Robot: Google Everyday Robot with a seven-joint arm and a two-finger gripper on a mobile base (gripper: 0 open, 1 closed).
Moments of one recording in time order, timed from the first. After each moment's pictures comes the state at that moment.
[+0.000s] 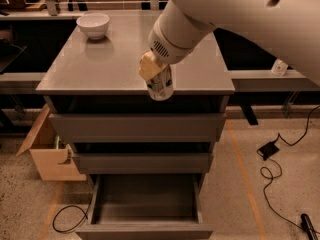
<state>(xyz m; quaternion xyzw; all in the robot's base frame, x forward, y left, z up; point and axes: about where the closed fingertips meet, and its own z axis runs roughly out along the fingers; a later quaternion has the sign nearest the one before) 0.576 0.007 0.944 -0.43 0.85 0.03 0.32</state>
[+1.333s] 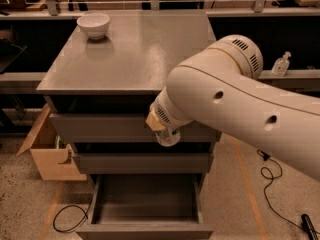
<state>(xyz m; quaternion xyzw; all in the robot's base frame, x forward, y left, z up) 0.510 -0.011 0.843 -0.36 0.88 0.01 0.31</state>
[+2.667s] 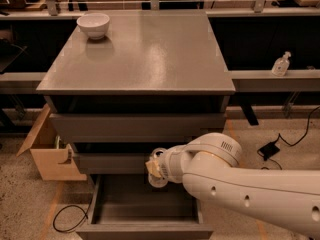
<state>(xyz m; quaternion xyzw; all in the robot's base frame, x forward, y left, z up) 0.487 -0.005 0.672 -0.24 0.91 0.12 0.33</state>
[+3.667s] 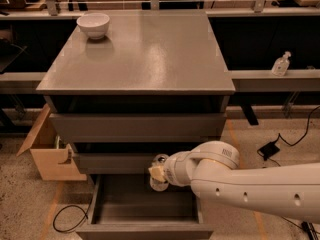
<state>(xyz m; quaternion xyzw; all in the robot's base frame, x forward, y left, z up) 0.501 -0.012 0.618 -0.26 0.90 0.15 0.32</state>
